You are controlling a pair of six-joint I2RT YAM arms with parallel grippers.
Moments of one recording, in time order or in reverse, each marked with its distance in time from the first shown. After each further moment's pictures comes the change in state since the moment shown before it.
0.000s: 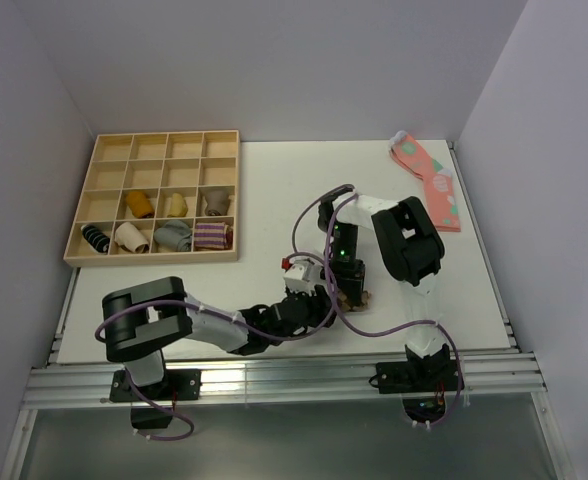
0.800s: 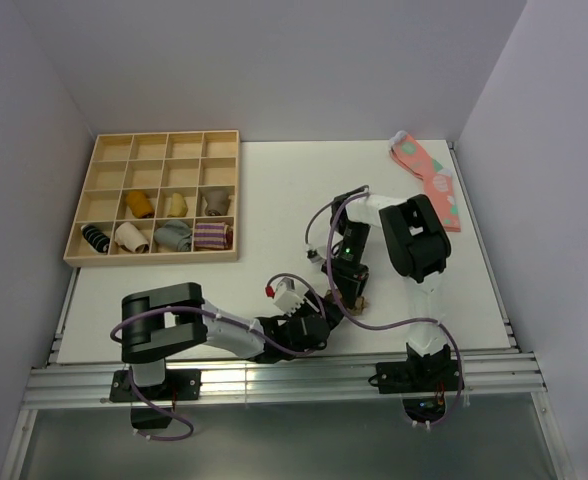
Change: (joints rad) left arm -0.107 0.083 0.142 -0.385 -0.160 -0.935; right arm -0.080 -0.001 -0.055 0.049 -0.169 0.200
